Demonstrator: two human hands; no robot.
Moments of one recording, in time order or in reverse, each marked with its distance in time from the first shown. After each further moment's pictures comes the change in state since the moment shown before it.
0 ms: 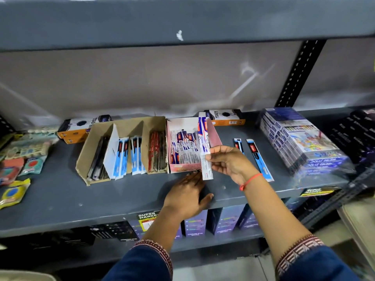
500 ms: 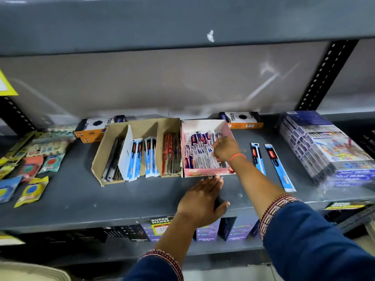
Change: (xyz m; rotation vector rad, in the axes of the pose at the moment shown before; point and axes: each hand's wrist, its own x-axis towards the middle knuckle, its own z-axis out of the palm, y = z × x) left_hand 0.000 0.001 0.000 -0.068 0.046 0.038; right_hand 0.088 -0.004 0.032 -0.730 0.265 -0.073
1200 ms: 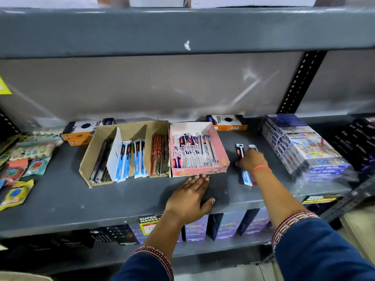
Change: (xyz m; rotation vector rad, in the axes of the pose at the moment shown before) left_hand 0.000 -0.002 0.003 0.057 -0.034 -0.019; right_hand -0.023 0.063 -0.069 -0.379 0.237 0.167
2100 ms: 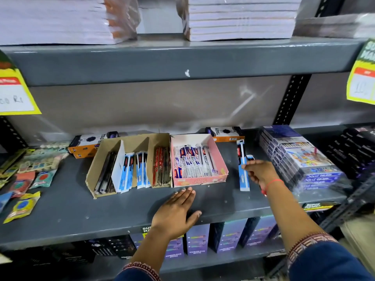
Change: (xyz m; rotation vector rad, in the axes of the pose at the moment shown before) left_hand -0.030 -0.023 -0.010 0.041 -0.131 -0.092; right_hand -0.008 0.026 -0.017 0.861 -0.115 0.124
